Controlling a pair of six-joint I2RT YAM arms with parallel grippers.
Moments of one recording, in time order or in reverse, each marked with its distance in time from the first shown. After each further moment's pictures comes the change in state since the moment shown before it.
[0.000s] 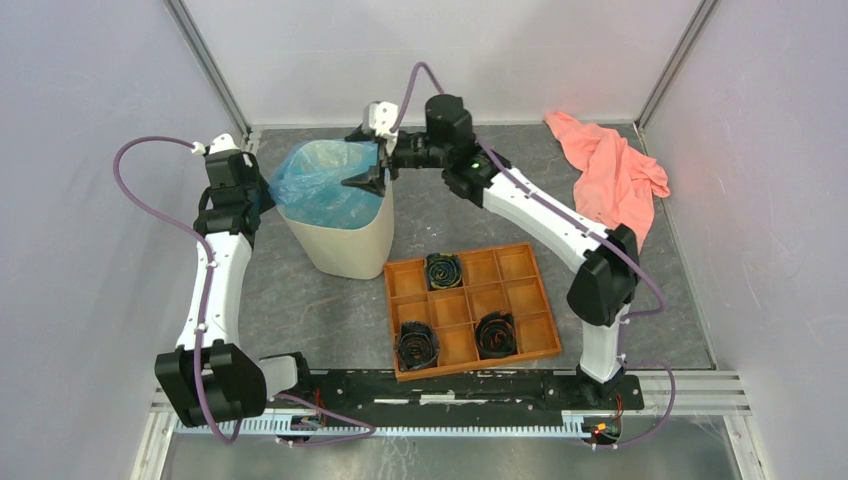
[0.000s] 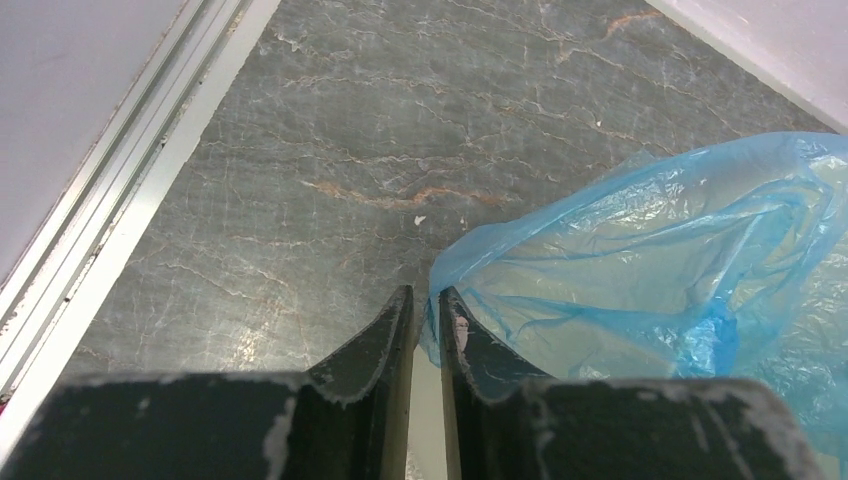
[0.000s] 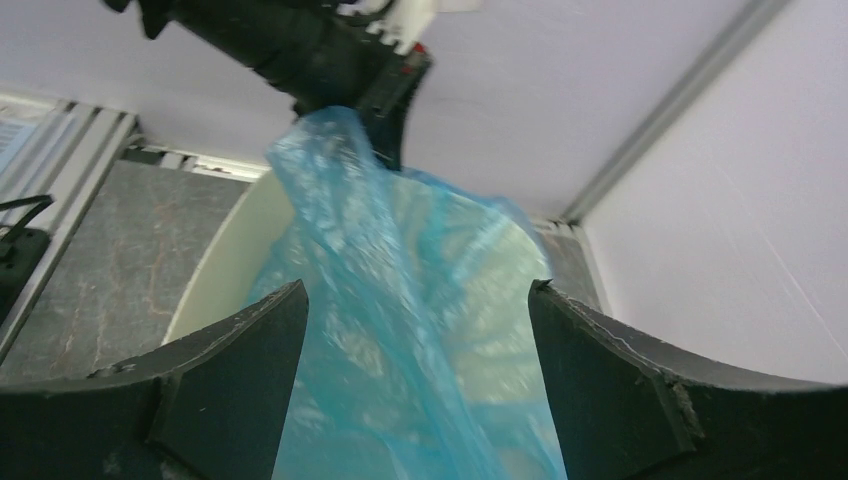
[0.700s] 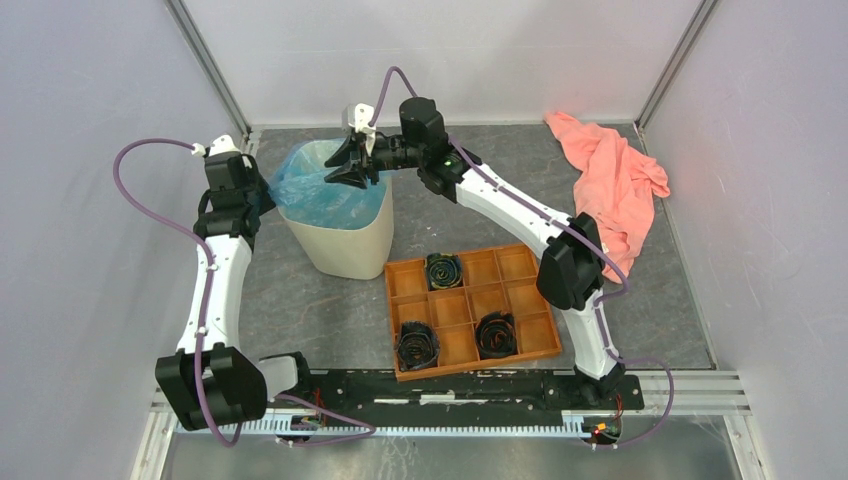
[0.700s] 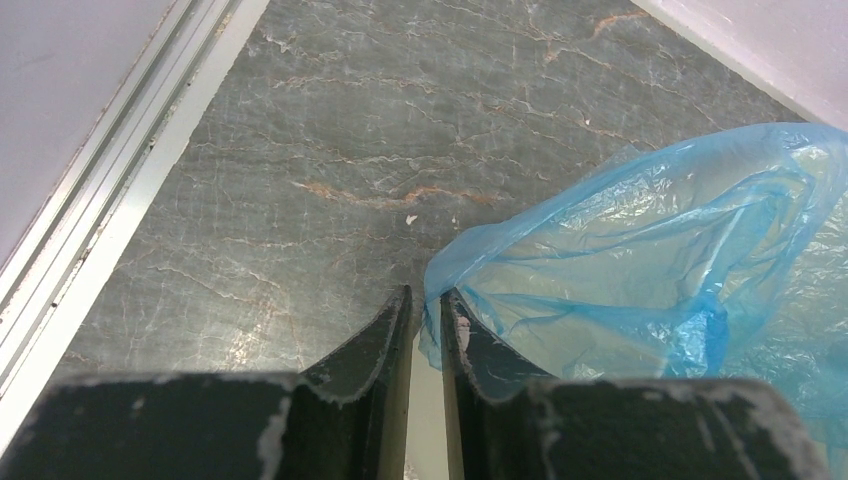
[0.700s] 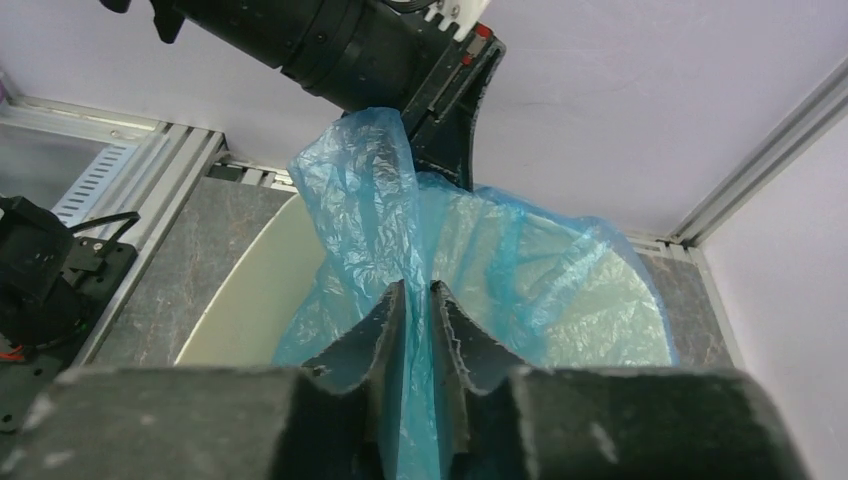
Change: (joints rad) left arm 0.003 -0.023 -0.021 0.014 0.029 0.000; right arm 0.050 0.234 0.197 0.010 -0.132 0.108
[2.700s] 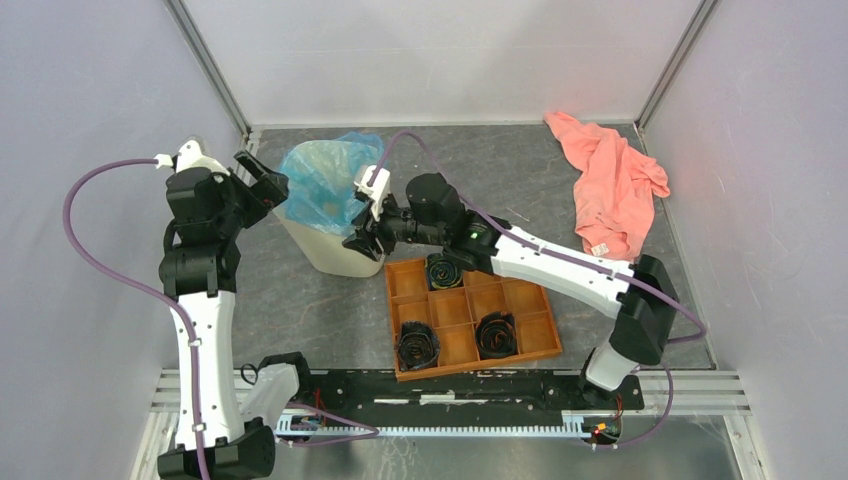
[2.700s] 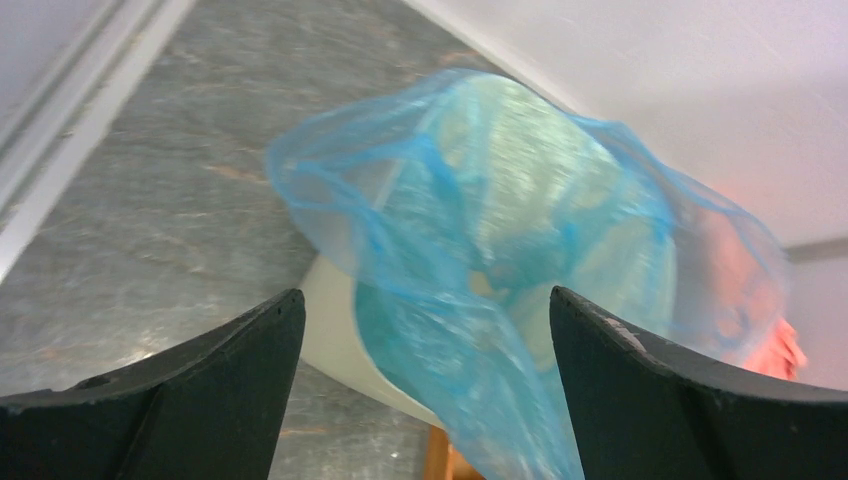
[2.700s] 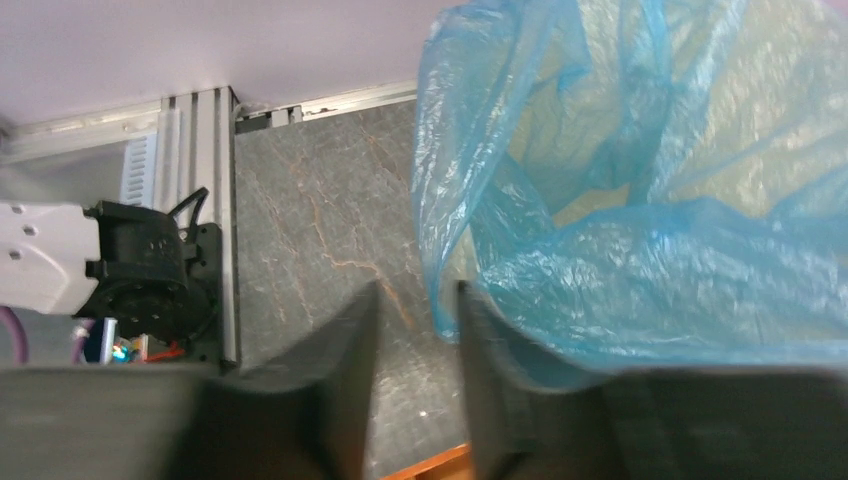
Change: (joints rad) left arm -0.002 -0.278 0.156 -0.267 0.135 -0.140; right arm 0.235 -0.469 -0.608 -0.024 0.579 0.214
